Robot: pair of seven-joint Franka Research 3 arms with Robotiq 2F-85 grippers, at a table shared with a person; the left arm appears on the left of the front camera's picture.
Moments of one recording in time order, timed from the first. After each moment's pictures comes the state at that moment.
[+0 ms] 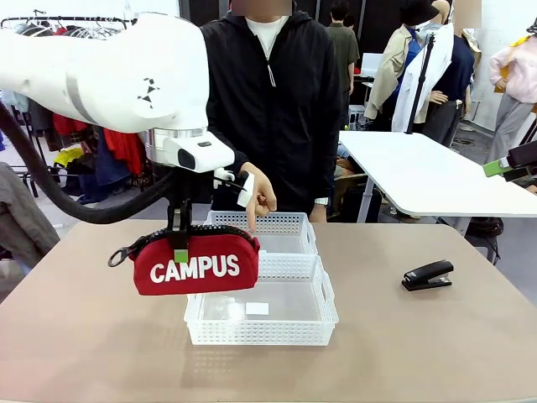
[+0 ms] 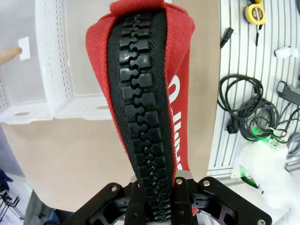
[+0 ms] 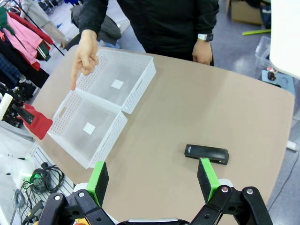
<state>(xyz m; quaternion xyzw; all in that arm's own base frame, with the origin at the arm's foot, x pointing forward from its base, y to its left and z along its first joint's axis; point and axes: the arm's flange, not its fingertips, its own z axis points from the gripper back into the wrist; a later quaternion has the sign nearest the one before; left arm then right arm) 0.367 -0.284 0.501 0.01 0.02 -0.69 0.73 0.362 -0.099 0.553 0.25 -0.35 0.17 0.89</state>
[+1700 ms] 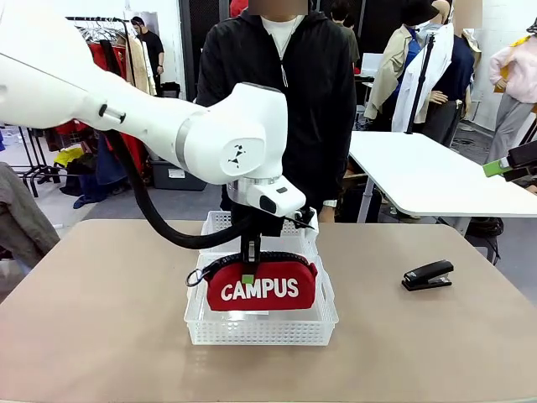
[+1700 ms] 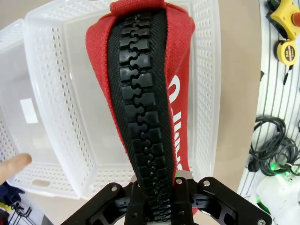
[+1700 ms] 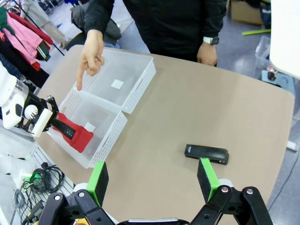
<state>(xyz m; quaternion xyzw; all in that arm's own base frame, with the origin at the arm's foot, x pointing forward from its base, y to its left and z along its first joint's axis) 0.406 -0.394 0.420 0.02 0.01 -0.71 0.71 0.362 -0.099 0.553 0.25 -0.35 0.17 0.89</state>
